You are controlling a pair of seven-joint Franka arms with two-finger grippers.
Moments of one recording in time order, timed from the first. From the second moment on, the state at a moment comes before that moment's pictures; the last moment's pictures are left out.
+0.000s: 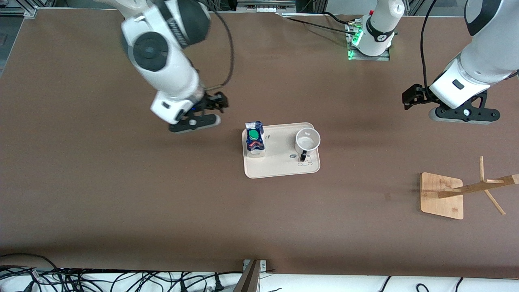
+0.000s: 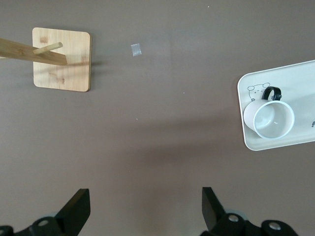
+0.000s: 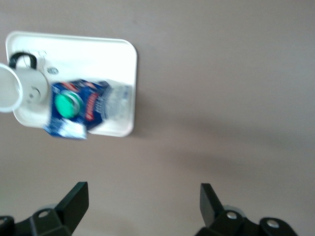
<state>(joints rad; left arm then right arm) -0.09 0.05 -0.07 -1.62 0.06 1.59 -0.10 0.66 0.40 -0.06 -1.42 0.14 1.79 0.43</state>
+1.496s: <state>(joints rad) -0.15 0.30 -0.08 -1.41 -0.01 1.60 -0.22 0.77 0.74 -0.06 -1.20 0.13 1.96 0.73</state>
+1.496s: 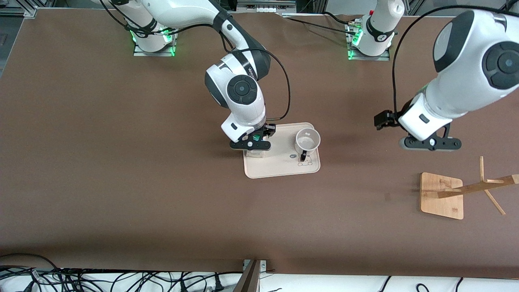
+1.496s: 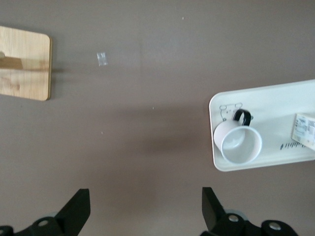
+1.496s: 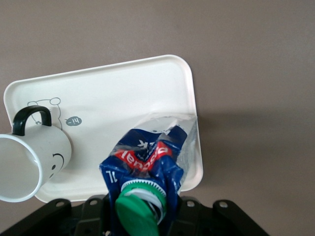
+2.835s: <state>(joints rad) -0.50 0.59 -0.09 -1.60 0.01 2.06 -0.70 0.48 0.37 -0.45 -1.67 0.24 1.81 -0.23</state>
